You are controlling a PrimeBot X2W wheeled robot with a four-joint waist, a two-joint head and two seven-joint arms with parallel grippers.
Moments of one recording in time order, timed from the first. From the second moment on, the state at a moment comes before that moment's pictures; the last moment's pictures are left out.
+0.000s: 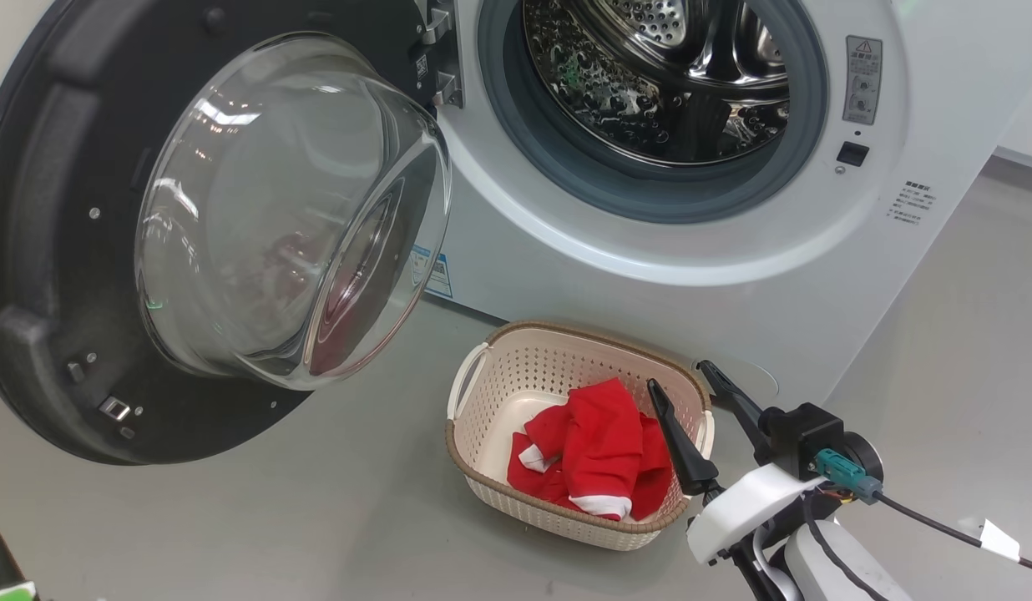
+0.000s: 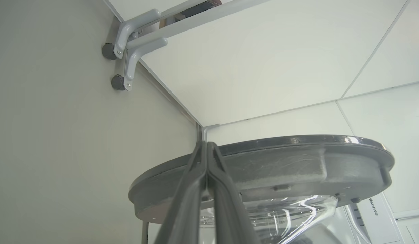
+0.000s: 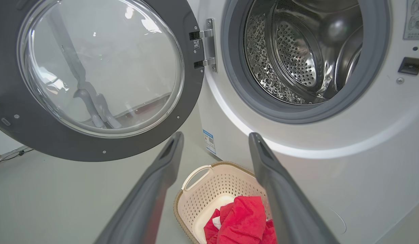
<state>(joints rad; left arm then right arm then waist) 0.05 0.03 0.30 0.24 -1.49 -0.12 -0.23 -0.16 -0.05 0.37 0.40 0.31 0.09 -0.26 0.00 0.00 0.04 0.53</state>
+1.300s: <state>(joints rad) -0.30 0.24 0.32 0.44 -1.67 -0.07 0.07 -0.15 -0.05 0.31 0.37 0.31 0.06 -0.26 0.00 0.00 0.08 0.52</state>
